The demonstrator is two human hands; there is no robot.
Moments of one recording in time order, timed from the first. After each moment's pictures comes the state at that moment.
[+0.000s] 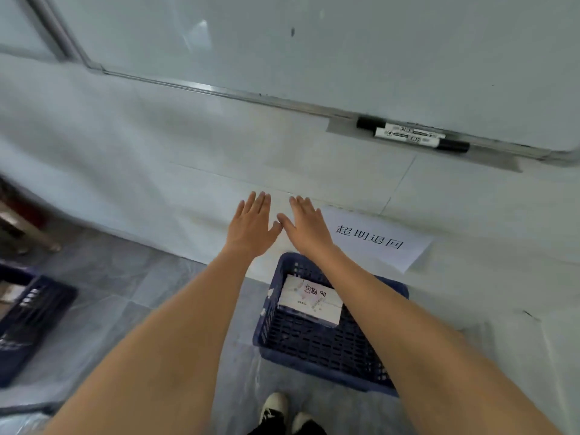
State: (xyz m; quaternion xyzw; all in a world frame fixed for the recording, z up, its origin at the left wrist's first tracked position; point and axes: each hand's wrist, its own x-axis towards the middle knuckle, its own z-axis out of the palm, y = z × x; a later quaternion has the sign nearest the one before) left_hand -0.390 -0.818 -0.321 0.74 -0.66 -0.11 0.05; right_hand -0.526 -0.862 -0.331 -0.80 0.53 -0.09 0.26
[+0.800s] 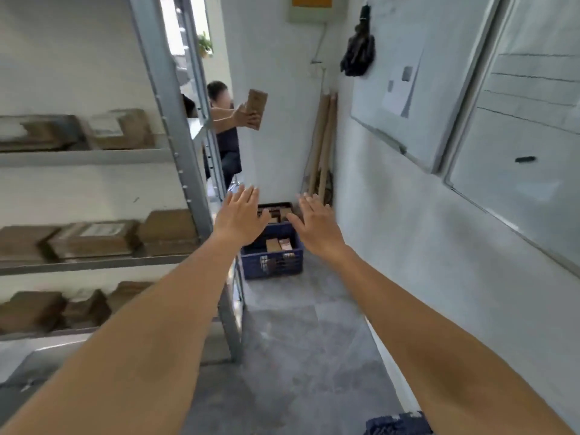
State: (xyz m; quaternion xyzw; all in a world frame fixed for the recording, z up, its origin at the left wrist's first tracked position) left_hand -0.277 -0.397 -0.100 0.98 -0.14 0.12 0.05; right_hand -0.305 -0.576 -0.125 -0.97 -0.06 -0.14 0.19
